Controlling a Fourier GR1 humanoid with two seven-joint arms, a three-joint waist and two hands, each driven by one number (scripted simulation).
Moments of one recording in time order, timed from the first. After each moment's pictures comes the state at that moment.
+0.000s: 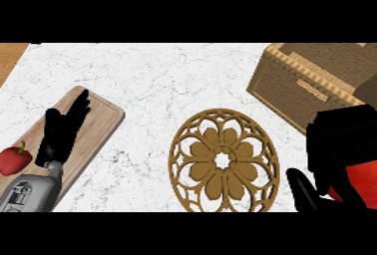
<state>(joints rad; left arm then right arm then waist) -0.19 0.38 -0.12 -1.39 0.09 0.16 0.22 -0.52 -0.74 0.25 -2.25 -0.17 0.09 0.58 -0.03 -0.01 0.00</state>
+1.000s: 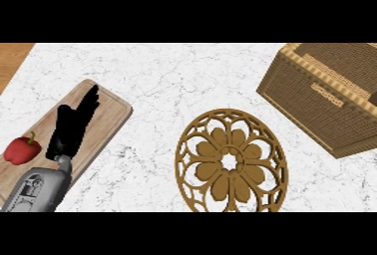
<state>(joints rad) -0.24 0.34 -0.12 -1.36 0.04 0.13 0.20 -0.92 -0.99 0.10 -1.73 -0.04 0.41 0.61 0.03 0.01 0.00</state>
